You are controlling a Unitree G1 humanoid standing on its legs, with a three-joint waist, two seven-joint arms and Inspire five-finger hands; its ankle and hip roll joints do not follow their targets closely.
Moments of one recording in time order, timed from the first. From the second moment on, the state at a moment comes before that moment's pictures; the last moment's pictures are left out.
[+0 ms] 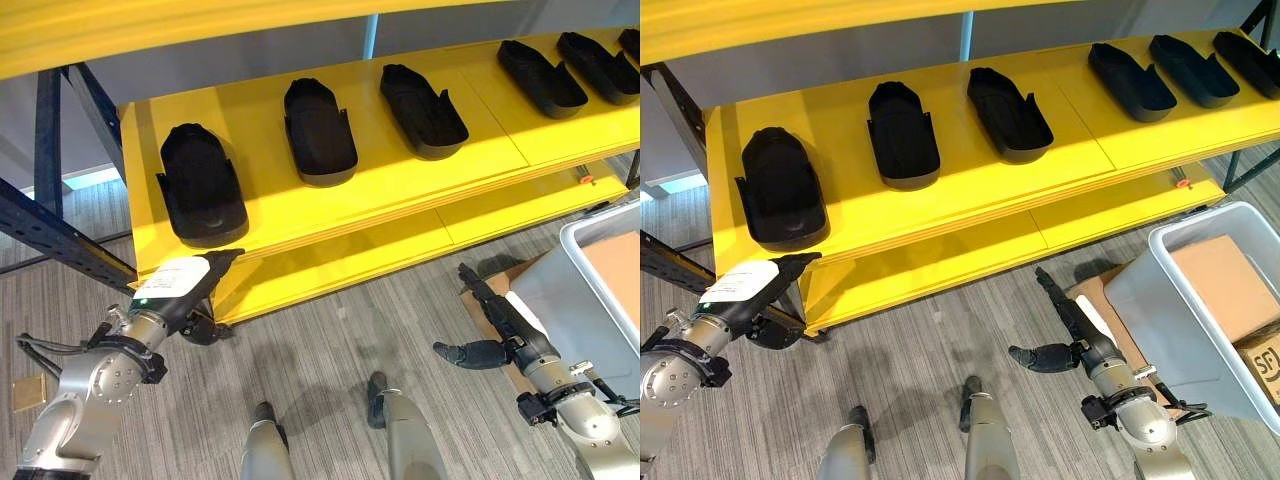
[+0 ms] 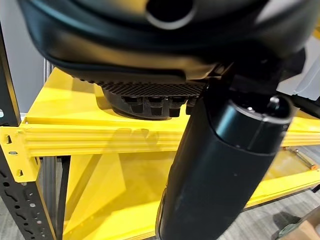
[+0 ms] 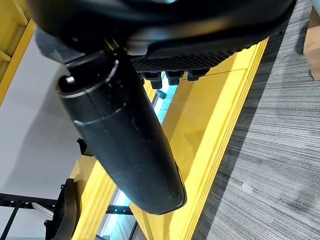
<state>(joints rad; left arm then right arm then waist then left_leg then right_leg) 0.10 0.81 0.12 -0.13 0.54 -0.11 -0.24 0.26 -0.58 -0.05 -0.14 0.08 -0.12 0.16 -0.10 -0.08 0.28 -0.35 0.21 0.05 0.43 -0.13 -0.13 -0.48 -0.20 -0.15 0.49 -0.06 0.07</state>
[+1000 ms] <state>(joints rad) -0.07 0.81 0.00 0.08 0.61 -0.10 -0.20 0.27 -0.58 -0.05 -0.14 0.08 -0.12 0.17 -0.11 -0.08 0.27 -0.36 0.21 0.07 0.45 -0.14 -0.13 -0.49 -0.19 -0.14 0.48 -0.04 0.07</state>
